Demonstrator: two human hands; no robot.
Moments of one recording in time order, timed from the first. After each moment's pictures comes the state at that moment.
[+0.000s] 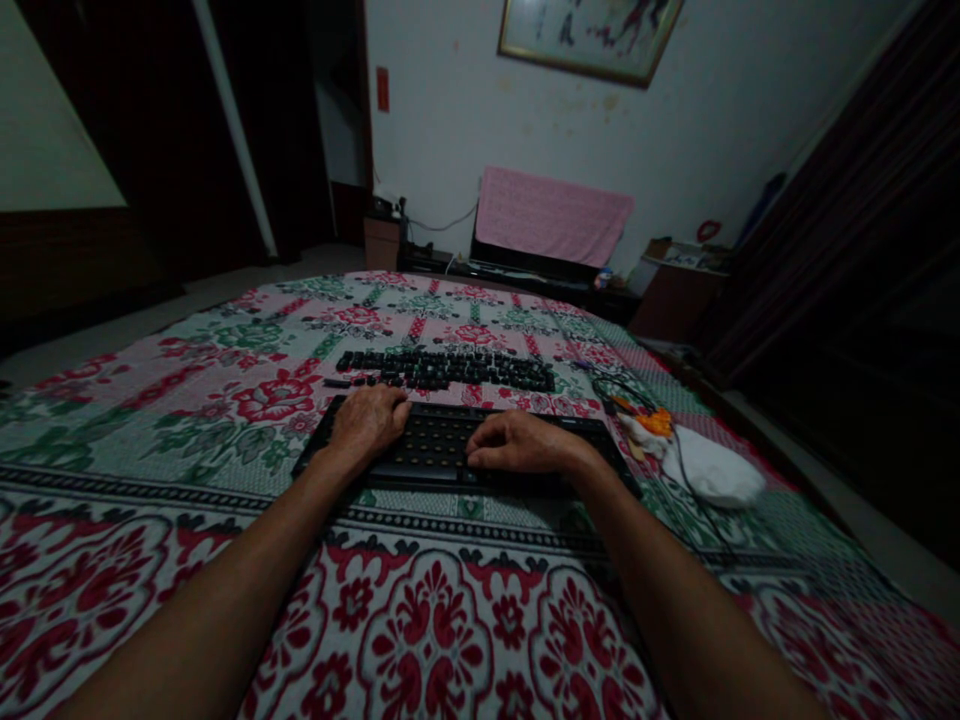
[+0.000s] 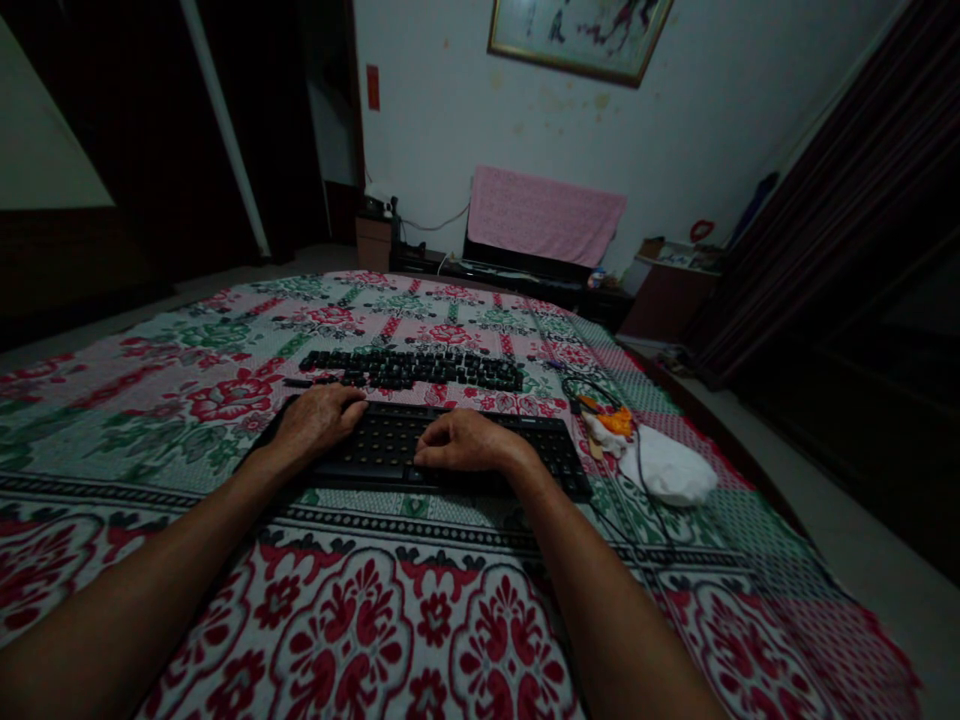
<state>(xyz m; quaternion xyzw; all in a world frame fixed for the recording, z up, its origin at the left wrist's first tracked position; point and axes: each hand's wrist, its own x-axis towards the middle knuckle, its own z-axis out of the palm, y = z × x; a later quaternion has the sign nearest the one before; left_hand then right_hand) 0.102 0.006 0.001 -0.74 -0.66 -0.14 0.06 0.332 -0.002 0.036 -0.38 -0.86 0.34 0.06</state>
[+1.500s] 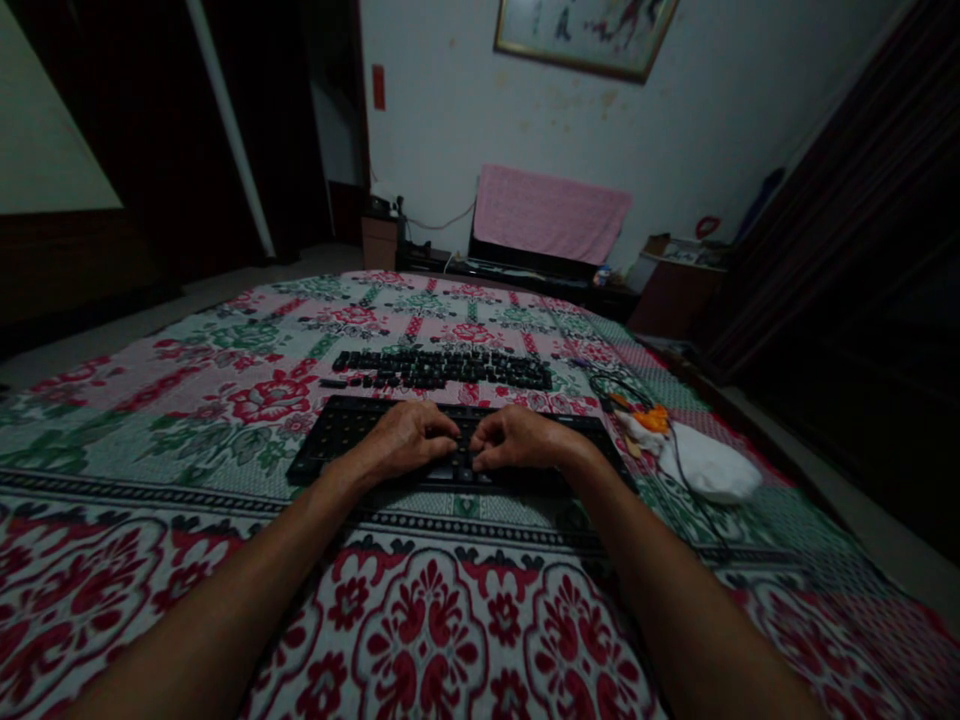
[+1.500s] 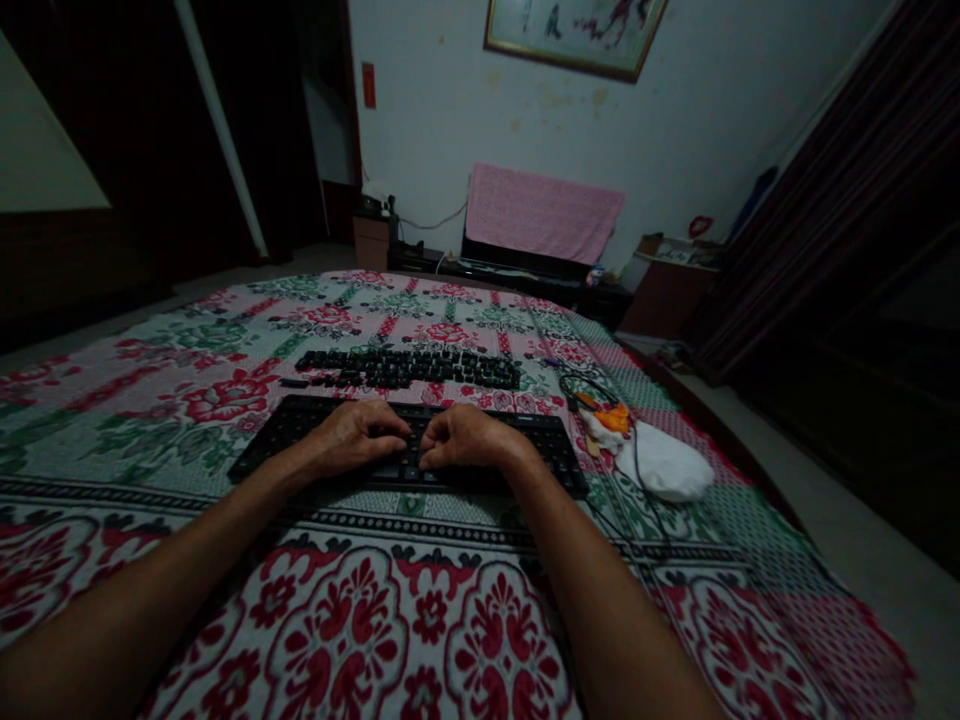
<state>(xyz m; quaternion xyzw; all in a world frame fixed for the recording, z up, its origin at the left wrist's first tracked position) 0.128 -0.003 0.003 -0.85 -0.43 -0.25 -0.19 0.337 0.005 0.031 -0.42 -0.81 0.40 0.05</state>
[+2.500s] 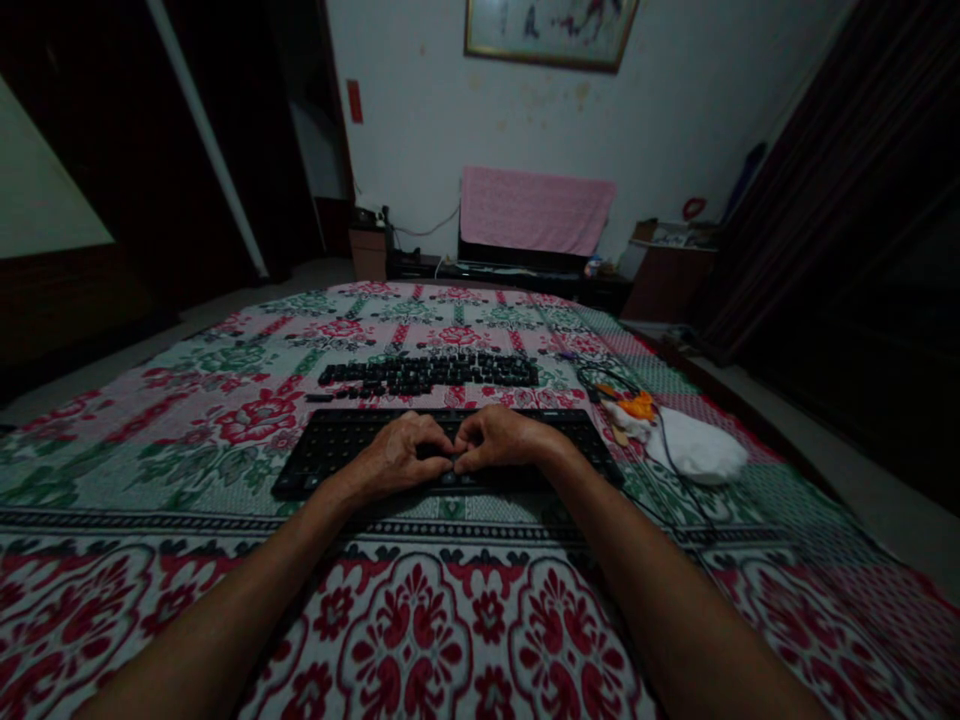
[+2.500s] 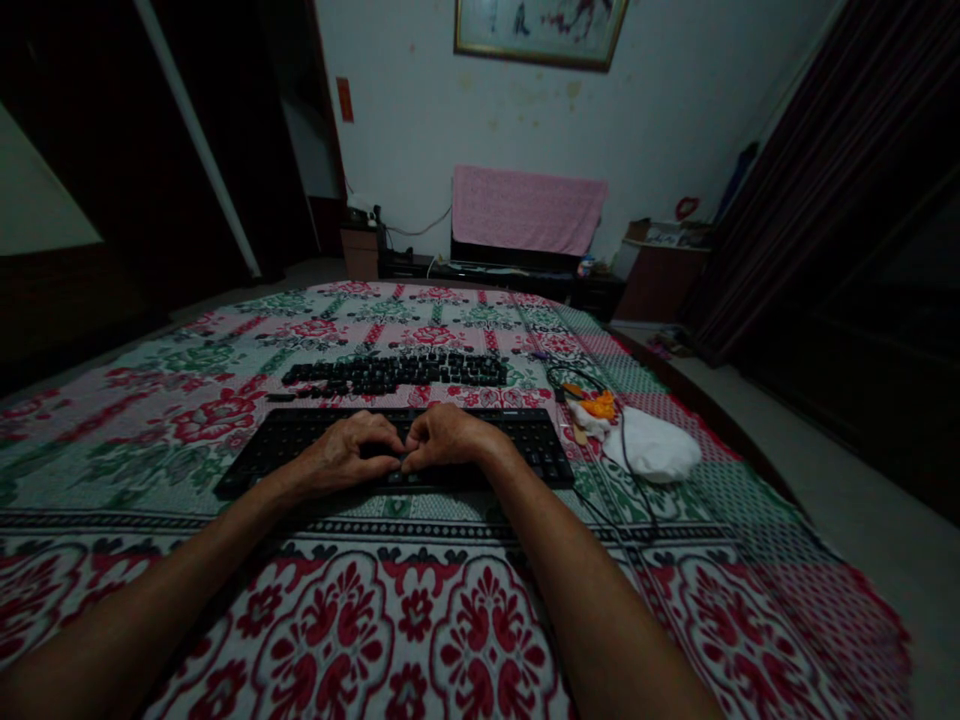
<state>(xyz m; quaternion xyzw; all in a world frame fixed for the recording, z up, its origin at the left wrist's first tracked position) 0.145 -0.018 0.008 -0.89 -0.37 -0.23 -0.14 0.338 0.006 0.028 -0.42 -0.84 0.34 0.07</state>
